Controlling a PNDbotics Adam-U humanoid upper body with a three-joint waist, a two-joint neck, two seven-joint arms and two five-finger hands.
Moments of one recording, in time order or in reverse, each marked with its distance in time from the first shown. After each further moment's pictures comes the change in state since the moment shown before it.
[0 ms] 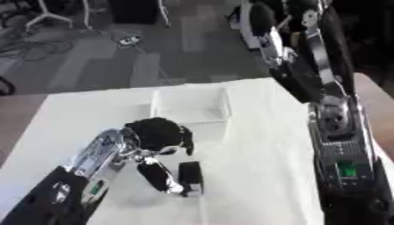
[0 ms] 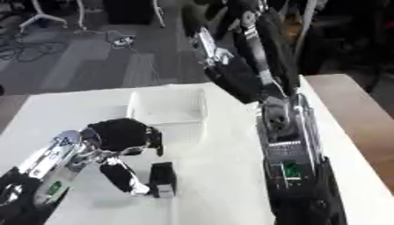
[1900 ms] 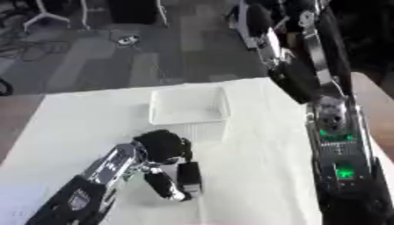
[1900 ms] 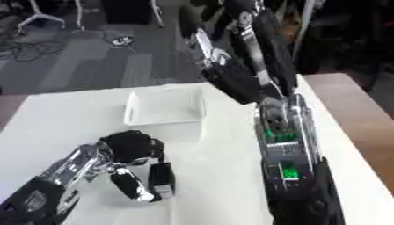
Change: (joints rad) left arm 0.010 -0.054 -0.008 0.179 -0.190 -0.045 0.178; right arm 0.000 0.008 0.006 -0.001 0.000 -0.003 0.005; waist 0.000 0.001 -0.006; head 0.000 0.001
